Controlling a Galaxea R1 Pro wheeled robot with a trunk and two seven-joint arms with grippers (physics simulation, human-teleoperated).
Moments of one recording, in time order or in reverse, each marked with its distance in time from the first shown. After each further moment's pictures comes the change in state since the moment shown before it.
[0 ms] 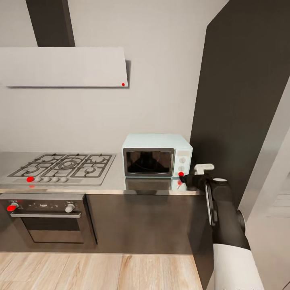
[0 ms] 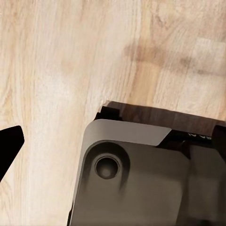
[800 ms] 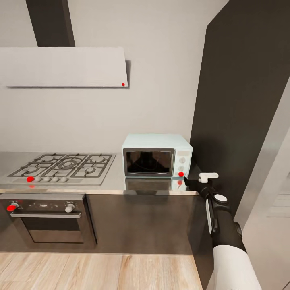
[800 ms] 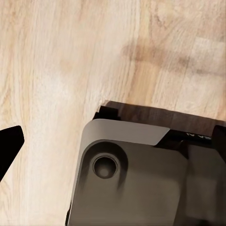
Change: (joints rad) left arm 0.000 -0.004 0.002 0.000 0.001 0.000 0.002; right arm 0.010 0.000 -0.198 0.305 -0.073 -0.581 -0.081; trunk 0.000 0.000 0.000
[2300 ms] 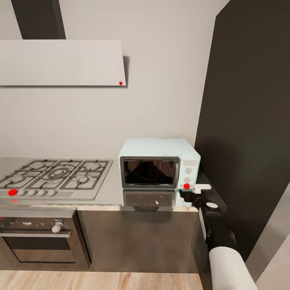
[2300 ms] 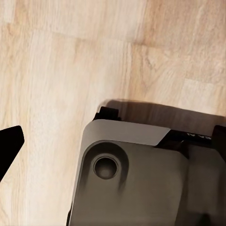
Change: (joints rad) left arm 0.000 0.001 -0.002 0.000 -0.004 -0.002 -0.002; right arm 0.000 0.000 -0.007 0.198 0.009 -0.013 -0.068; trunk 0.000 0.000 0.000
